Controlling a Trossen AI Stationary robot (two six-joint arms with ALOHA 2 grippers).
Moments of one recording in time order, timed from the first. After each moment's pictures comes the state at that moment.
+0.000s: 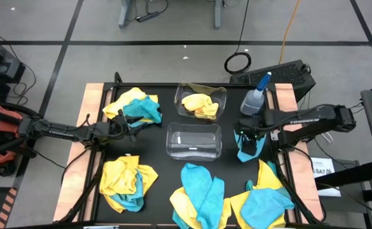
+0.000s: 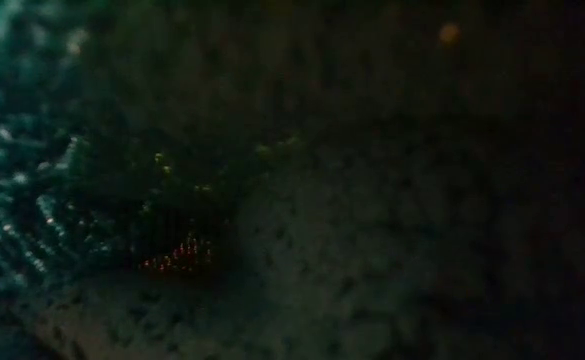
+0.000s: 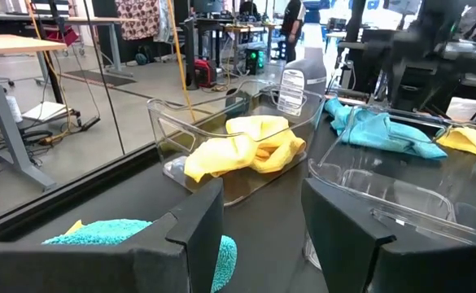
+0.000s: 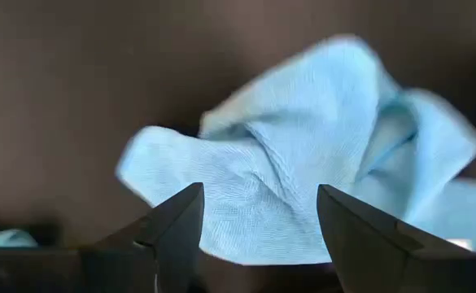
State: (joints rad) left arm -0.05 0.45 0.00 0.35 -0.51 -0.10; right arm -0.03 1.16 0.80 -1.13 0.02 0.41
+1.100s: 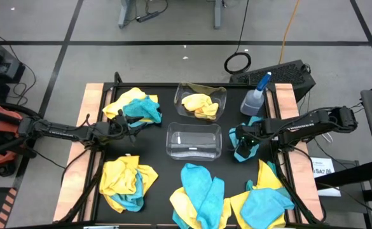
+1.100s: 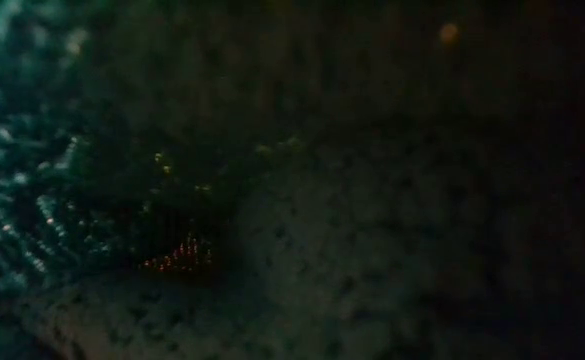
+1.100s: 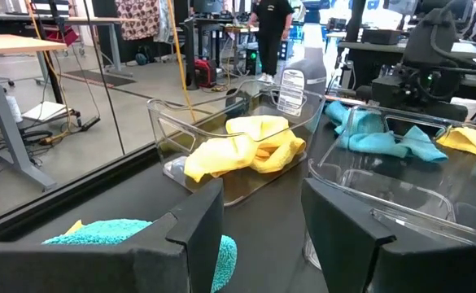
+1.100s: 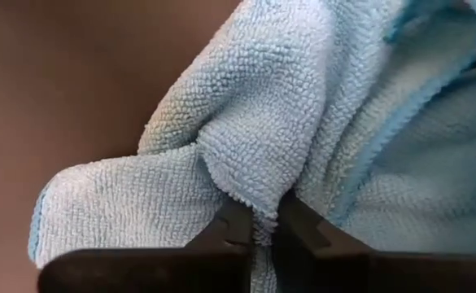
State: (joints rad) left arm -0.05 0.45 0.00 0.35 -0.51 -0.10; right arm -0.04 1.16 0.46 -0.65 0.01 0.58
